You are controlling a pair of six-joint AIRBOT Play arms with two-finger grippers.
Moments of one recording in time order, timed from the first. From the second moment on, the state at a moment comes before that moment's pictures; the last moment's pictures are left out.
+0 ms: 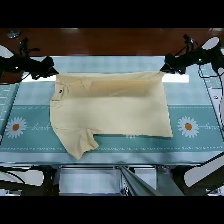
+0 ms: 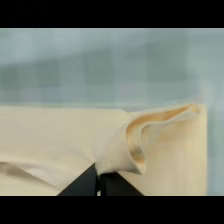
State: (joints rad) left arm 0.17 -1.61 1.47 1.01 -1.14 -1.51; right arm -0.15 -1.85 1.79 -0.99 1.30 1.51
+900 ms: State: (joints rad) left arm 0.19 -1.66 1.39 1.17 -1.53 -1.43; right arm -0.10 -1.88 1.74 -1.25 1.55 1.48
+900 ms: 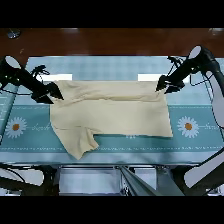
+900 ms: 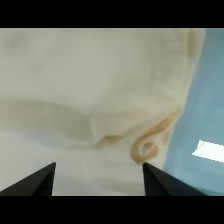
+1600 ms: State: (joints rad) left arm 0.71 -1.18 0.64 1.01 -1.36 -1.30; right arm -0.37 -1.11 0.84 -1.13 1.17 1.41
